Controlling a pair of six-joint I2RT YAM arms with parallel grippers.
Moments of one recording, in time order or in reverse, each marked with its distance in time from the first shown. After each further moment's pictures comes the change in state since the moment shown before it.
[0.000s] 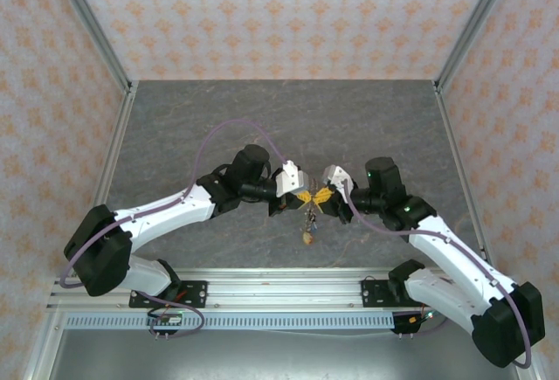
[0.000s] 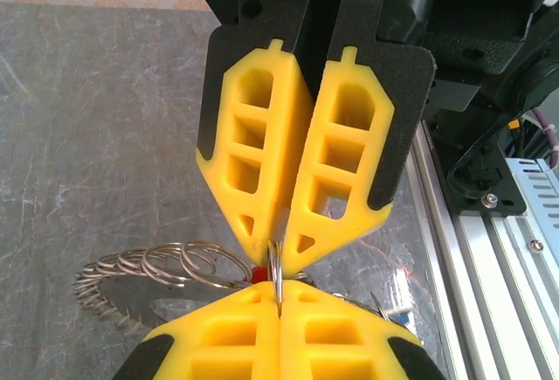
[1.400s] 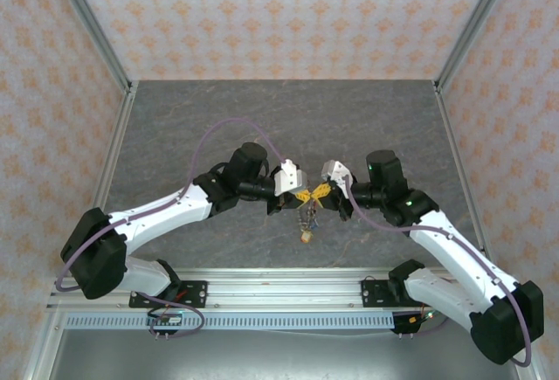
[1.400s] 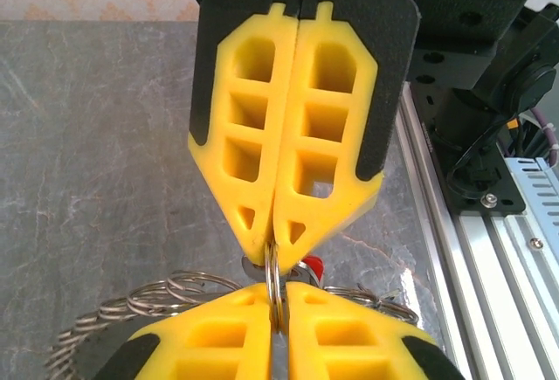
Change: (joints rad) left arm 0.005 -0.023 0.025 -0.049 -0.008 0.045; right arm -0.006 0.034 0.097 -0.072 -0.043 -0.061
